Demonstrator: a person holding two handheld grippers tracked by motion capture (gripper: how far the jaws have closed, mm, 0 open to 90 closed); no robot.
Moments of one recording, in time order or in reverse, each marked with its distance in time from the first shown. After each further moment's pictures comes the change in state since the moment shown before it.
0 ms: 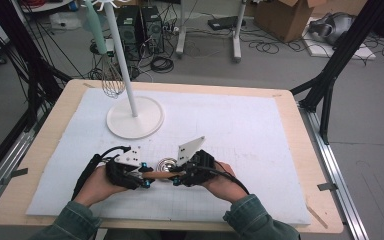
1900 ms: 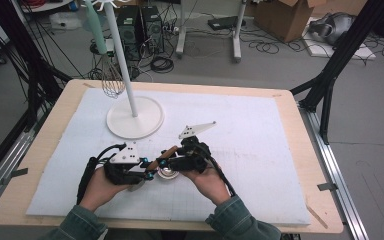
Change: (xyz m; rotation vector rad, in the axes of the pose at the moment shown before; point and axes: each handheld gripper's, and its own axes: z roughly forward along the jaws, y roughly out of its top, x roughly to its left) left arm -0.012 0.010 -0.013 -0.140 0.118 -0.062; right arm -0.016 0.012 0.001 -0.301 0.004 0.480
